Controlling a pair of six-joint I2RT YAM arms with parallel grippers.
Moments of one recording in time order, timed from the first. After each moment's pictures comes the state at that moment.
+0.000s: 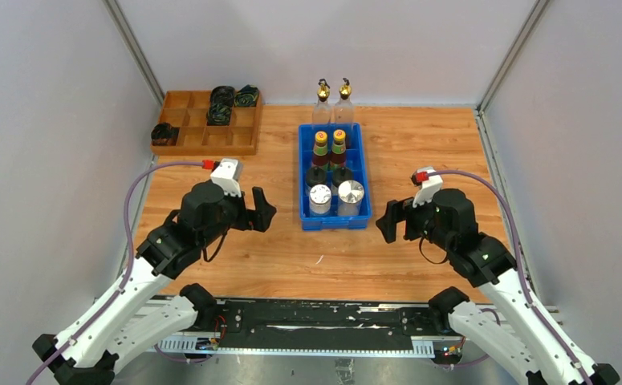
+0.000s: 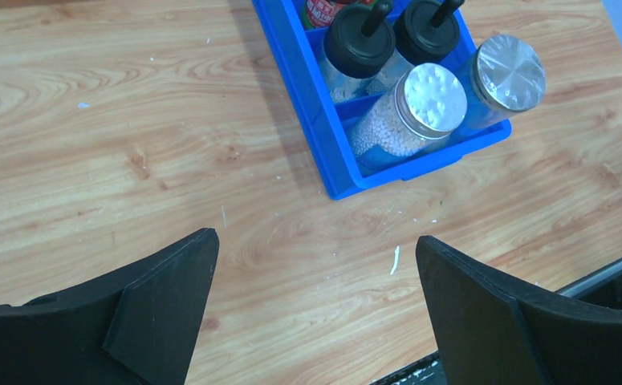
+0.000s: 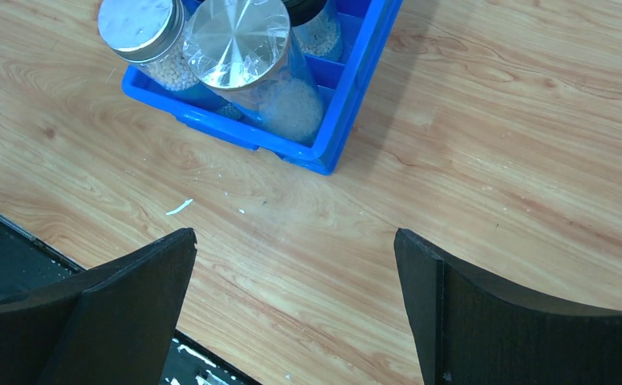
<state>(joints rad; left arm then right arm) -0.66 0.72 0.84 -0.57 -0.16 -0.39 0.52 0.64 0.75 -0.61 -0.04 0.19</state>
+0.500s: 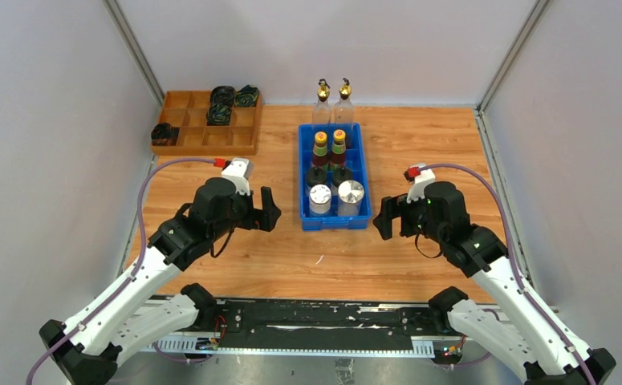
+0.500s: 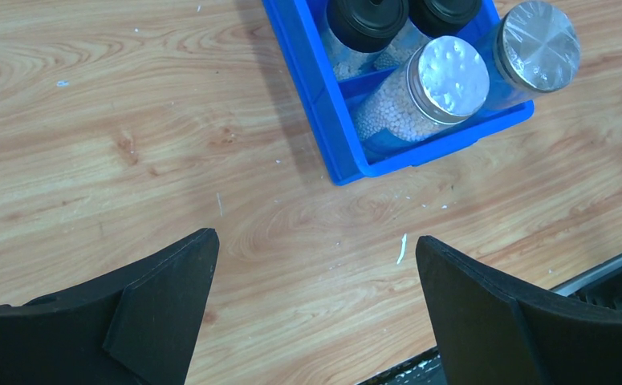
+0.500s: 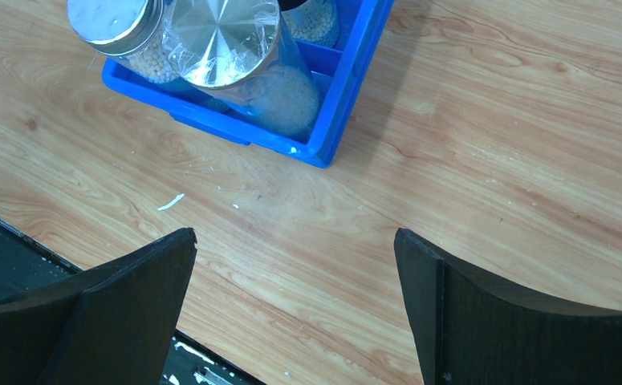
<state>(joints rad) -0.66 0.79 0.83 -0.56 -0.14 -0.39 0.52 0.72 0.77 -0.61 -0.04 0.19</state>
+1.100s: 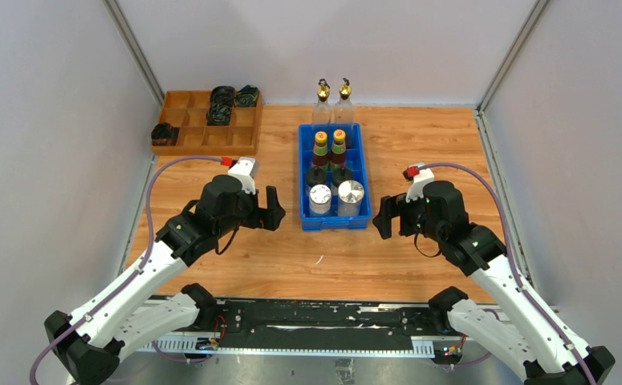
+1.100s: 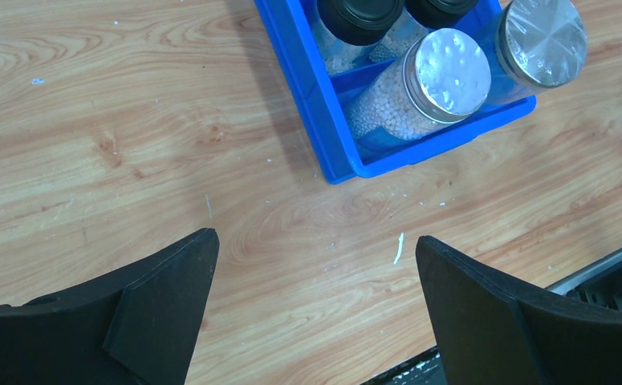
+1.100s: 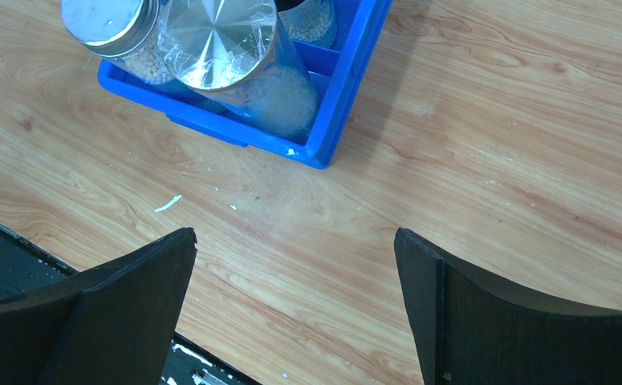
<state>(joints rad) -0.66 0.85 0.82 -0.52 -0.11 -0.39 0.52 0.73 0.77 -0.61 -0.04 0.19</state>
